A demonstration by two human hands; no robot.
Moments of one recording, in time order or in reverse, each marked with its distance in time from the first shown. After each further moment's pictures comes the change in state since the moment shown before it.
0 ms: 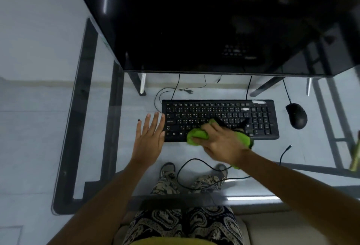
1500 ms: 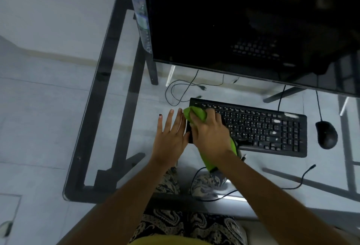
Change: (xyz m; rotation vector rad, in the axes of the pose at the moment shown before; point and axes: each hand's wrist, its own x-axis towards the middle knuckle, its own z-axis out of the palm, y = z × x) left_hand 0.000 0.005 0.005 0.037 -0.009 -0.014; right_hand 0.099 -0.074 -0.005 0.072 0.099 0.432
